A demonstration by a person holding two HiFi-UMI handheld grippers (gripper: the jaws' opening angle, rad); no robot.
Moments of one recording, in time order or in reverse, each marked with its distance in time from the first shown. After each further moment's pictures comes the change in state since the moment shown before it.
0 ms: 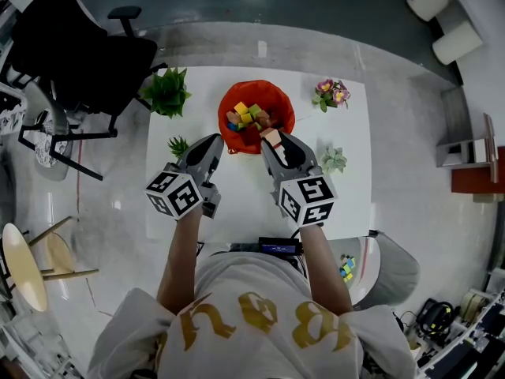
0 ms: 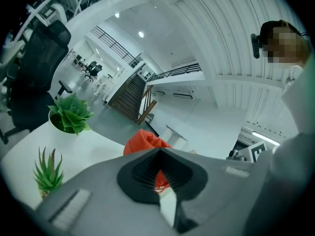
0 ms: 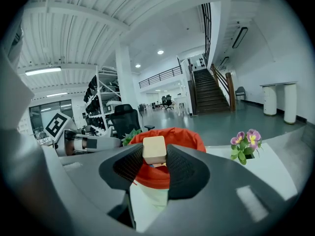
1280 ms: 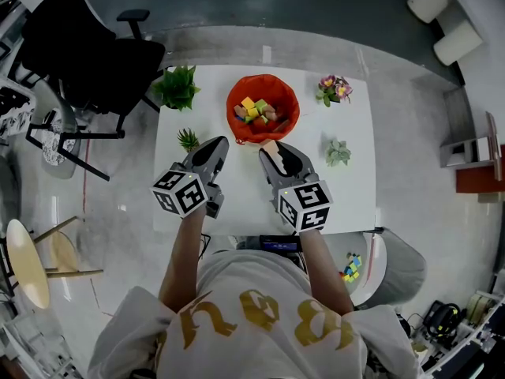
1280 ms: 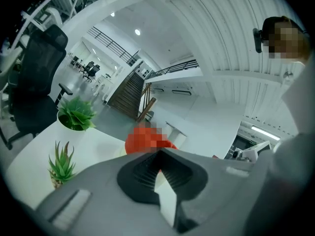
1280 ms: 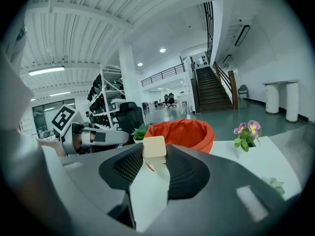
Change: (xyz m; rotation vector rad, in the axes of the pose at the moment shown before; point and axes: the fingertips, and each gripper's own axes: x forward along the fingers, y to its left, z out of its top) left arm -0.027 -0.010 -0.014 0.039 0.038 0.009; right arm -0.023 0.037 -0.029 -0.006 0.023 0.030
